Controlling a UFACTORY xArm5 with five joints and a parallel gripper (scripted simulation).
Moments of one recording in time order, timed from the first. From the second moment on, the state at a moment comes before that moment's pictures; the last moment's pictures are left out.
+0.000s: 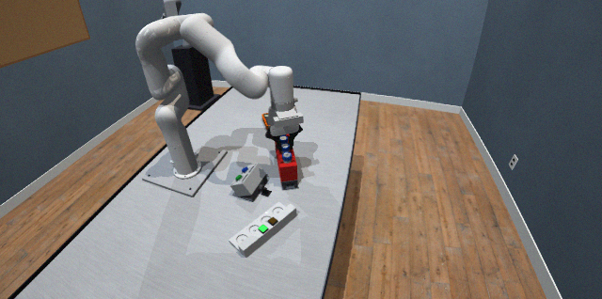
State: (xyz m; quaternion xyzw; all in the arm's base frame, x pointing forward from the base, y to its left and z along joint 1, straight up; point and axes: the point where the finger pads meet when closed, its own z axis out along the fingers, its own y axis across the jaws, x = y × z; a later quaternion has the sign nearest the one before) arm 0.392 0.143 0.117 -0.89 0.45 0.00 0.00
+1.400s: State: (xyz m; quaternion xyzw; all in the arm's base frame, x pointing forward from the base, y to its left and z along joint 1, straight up) arm 0.392 0.143 0.116 -0.65 0.76 0.00 0.00
